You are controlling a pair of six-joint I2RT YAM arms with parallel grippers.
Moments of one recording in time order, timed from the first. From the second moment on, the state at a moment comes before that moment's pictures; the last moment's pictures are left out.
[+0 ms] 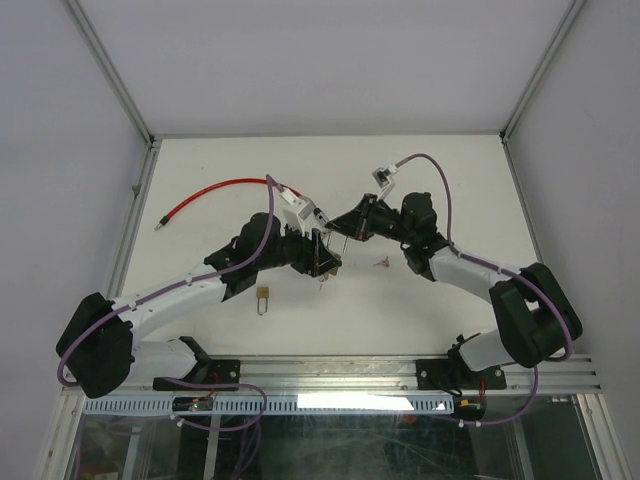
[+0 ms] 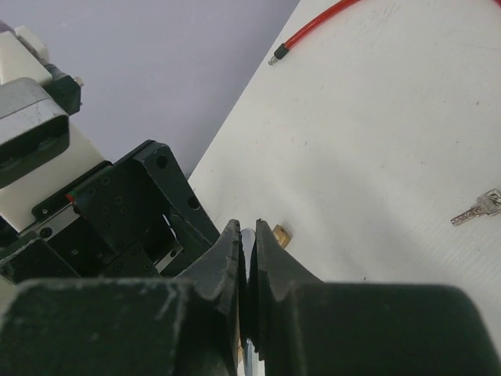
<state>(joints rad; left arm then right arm) -0.77 1.24 0.73 0.14 0.31 -0.48 0.52 1.43 0.69 0.65 -0.63 0.81</state>
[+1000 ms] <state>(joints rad) -0.65 1.17 0.62 0.27 0.27 -0.69 0.51 1.31 0.66 0.38 -0.56 0.66</state>
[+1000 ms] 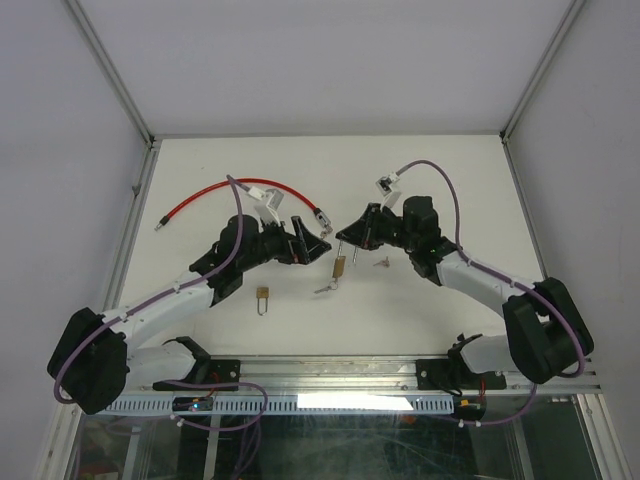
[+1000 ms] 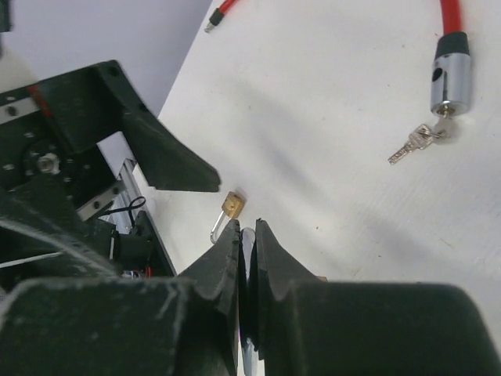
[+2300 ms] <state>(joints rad) -0.76 1.32 0.66 0.07 0.06 -0.71 0.53 1.70 0.55 0.71 -0.54 0.77</state>
